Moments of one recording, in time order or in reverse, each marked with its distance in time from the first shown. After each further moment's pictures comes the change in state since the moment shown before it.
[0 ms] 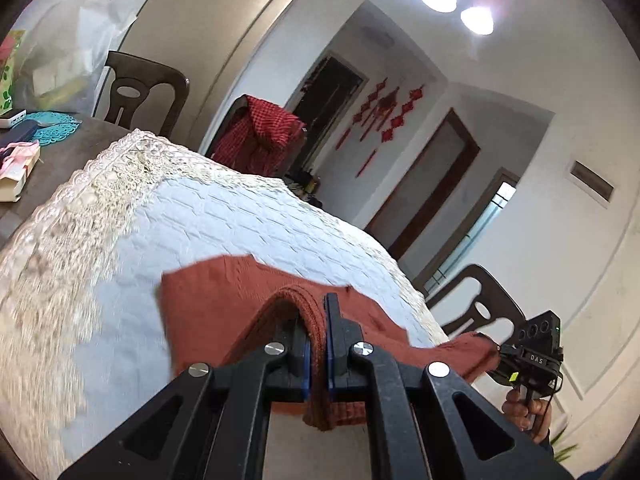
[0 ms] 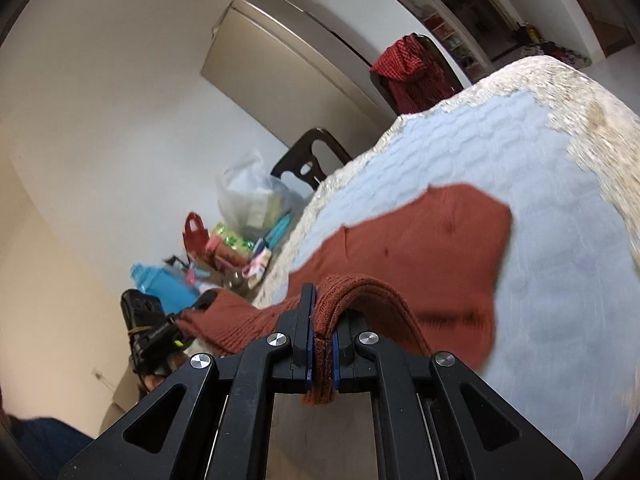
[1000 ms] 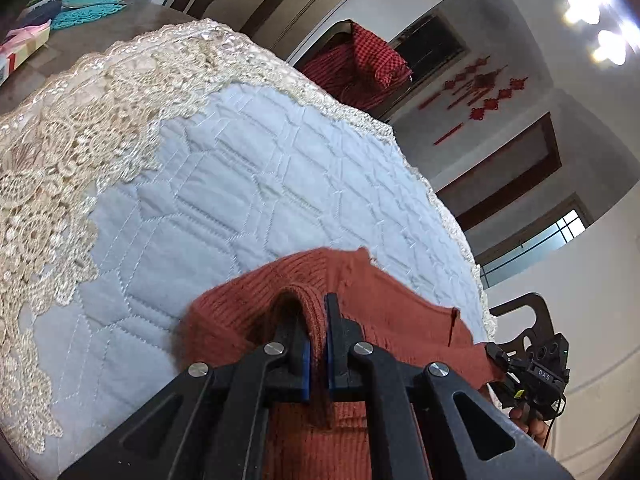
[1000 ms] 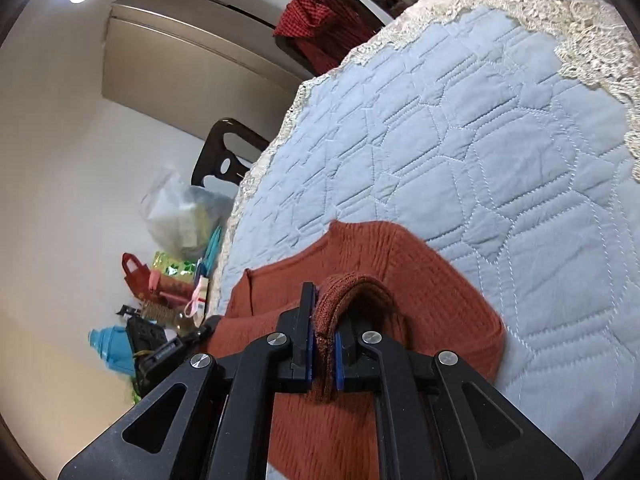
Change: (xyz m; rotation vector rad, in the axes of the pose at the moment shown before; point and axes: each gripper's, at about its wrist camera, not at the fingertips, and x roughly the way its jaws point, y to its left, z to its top) left arm 0.128 0.091 0.013 -0.283 0.227 0.173; right arm 0.111 -0.104 0.061 0.270 0.156 -0.128
